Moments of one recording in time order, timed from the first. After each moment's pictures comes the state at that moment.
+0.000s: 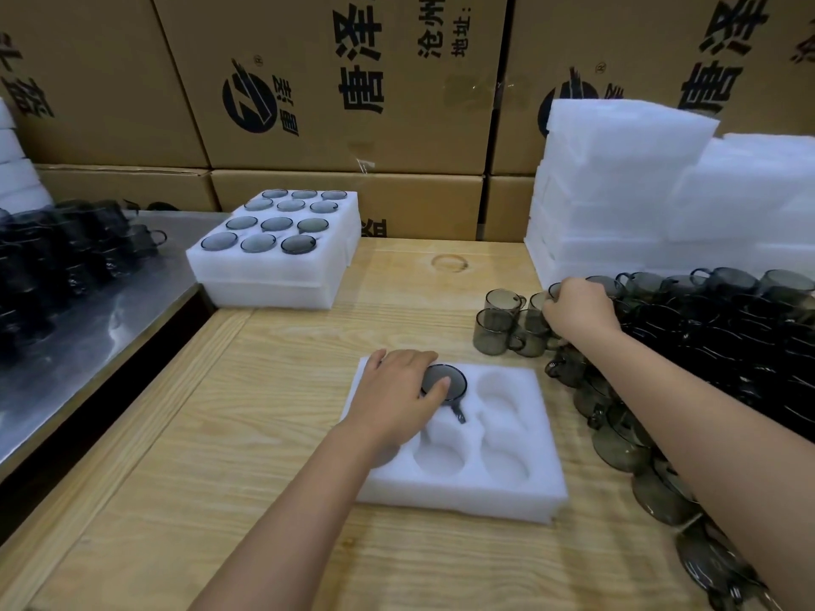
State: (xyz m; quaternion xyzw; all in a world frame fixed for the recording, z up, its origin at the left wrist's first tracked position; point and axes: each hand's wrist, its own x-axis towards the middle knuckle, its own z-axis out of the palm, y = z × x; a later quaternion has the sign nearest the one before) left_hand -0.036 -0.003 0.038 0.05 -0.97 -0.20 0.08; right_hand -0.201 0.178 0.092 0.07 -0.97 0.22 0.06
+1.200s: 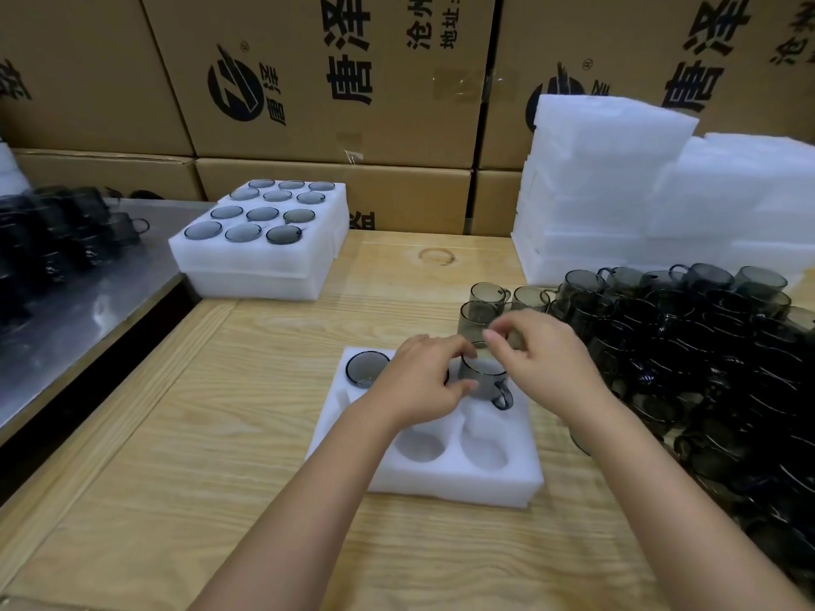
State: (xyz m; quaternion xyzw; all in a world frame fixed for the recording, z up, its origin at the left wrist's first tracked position) left_hand -0.049 0.032 0.056 -0.05 -0.95 -0.30 0.08; right_hand -0.113 0.192 0.079 0.30 -0.90 0.29 0.11
